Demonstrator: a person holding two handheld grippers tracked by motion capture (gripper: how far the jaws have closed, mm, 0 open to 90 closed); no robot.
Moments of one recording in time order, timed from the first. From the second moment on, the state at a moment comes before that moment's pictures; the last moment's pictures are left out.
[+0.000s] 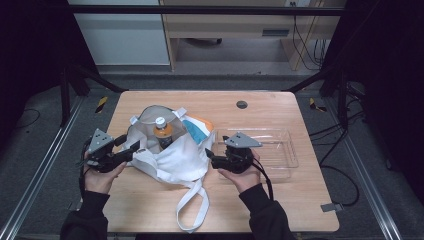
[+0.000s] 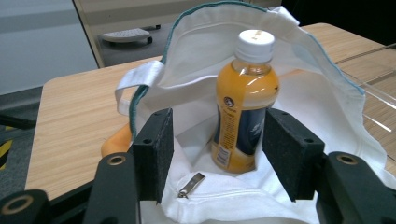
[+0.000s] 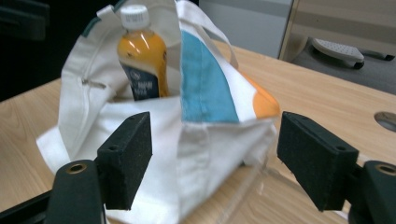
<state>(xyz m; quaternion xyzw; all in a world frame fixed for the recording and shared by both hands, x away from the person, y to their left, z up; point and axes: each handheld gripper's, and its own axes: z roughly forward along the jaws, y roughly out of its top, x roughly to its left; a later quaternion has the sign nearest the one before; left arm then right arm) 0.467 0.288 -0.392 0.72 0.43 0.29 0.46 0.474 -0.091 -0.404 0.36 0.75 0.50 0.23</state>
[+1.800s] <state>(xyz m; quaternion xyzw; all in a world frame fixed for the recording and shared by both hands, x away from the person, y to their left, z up) 0.489 0.228 -0.393 0.72 0.42 0.32 0.45 0.399 -0.242 -0.443 0.41 0.74 0.47 0.25</state>
